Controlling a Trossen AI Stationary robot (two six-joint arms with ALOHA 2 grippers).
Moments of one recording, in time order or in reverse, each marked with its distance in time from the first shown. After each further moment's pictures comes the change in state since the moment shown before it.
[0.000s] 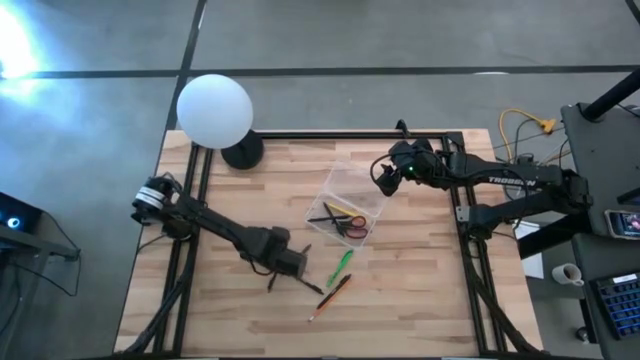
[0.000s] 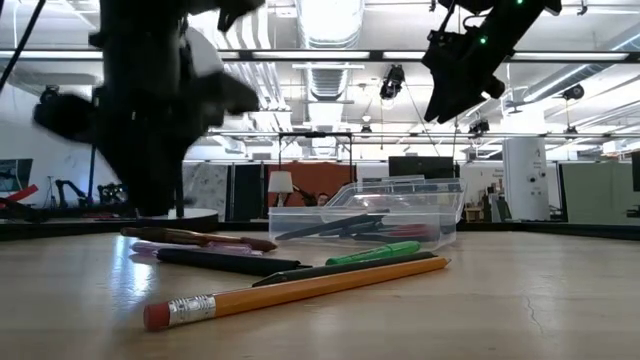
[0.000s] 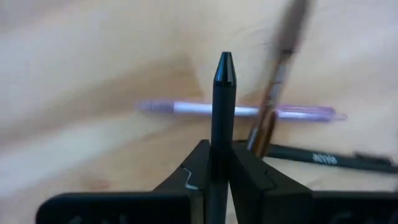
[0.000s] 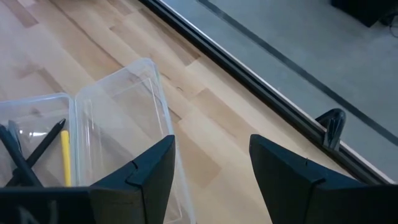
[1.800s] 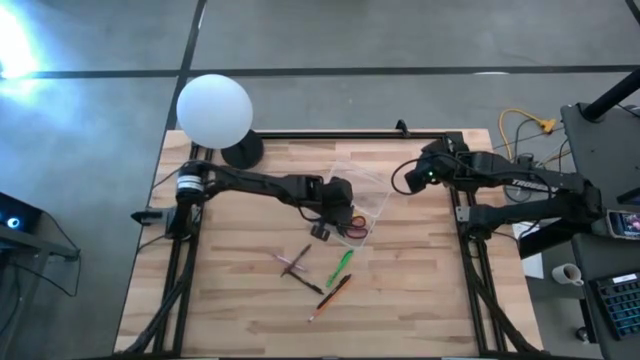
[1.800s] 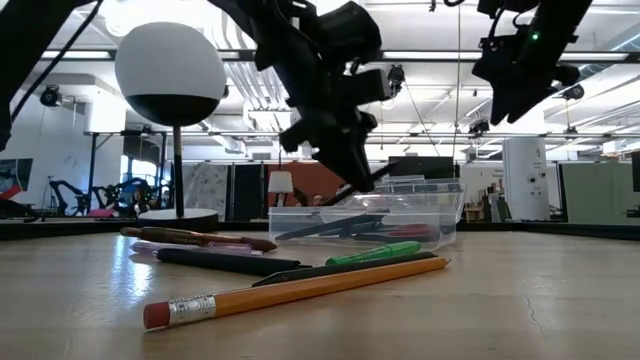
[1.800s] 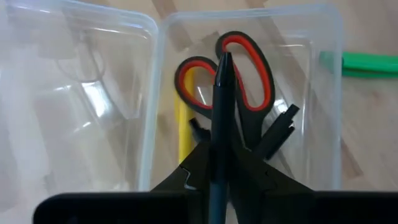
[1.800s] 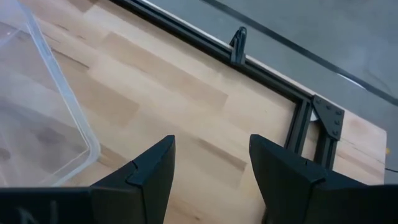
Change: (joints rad) left arm 0.422 0.252 0.332 0.371 0.096 2.109; right arm -0.016 -0.179 -0.013 -0.465 0.146 0.310
